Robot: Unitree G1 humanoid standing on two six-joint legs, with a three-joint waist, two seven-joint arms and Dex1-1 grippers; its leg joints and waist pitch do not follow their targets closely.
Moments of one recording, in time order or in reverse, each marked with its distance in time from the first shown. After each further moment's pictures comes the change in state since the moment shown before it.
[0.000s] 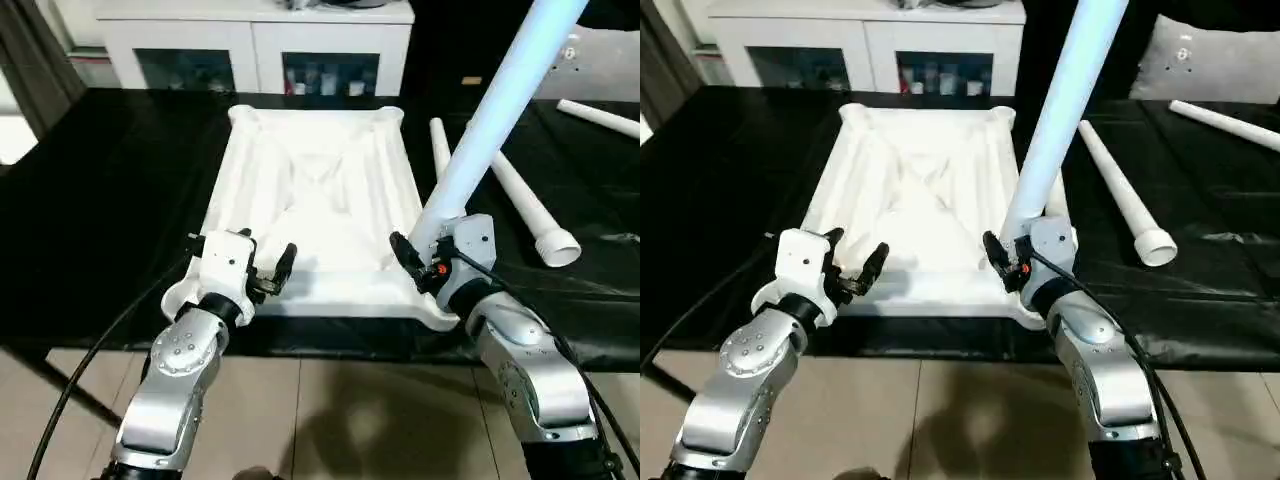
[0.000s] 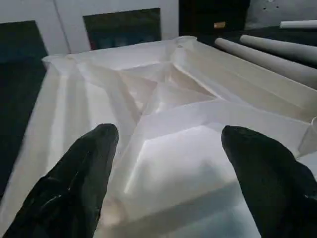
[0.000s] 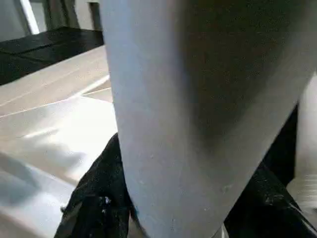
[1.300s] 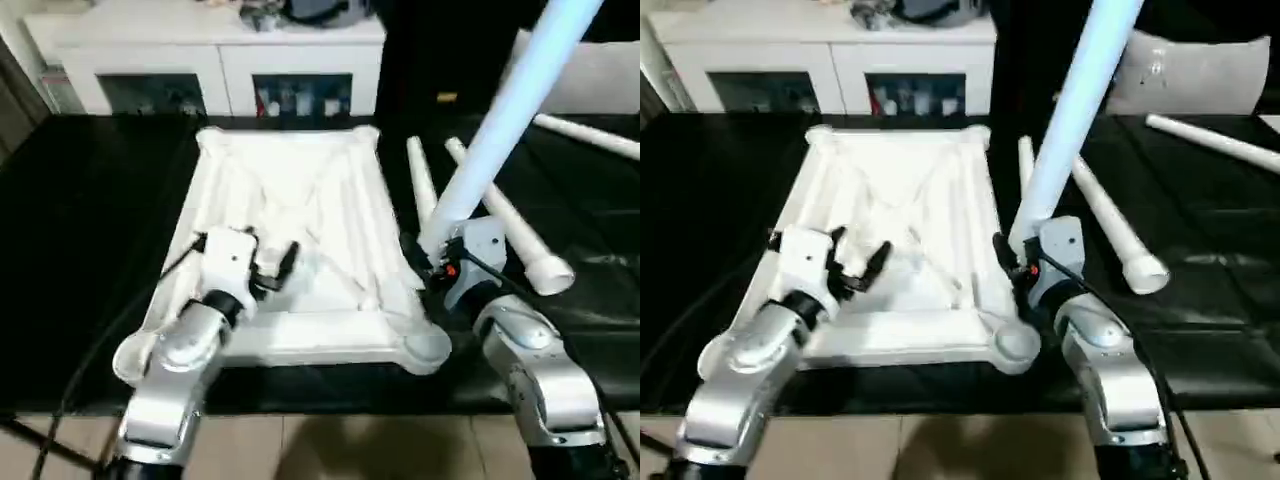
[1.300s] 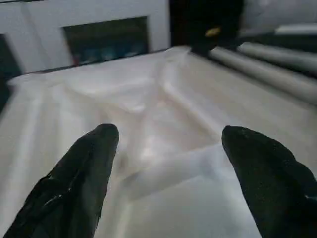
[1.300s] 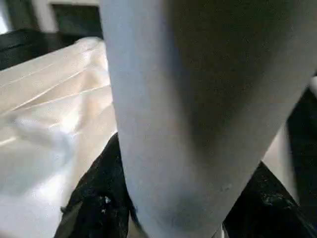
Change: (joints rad) left arm -0.026 0.002 -0.001 0.015 0.024 0.016 0.012; right arm 0.018 -0.003 -0.004 -0.020 -0.002 0.018 -0.006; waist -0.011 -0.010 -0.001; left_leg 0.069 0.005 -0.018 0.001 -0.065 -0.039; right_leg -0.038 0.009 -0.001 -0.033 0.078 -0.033
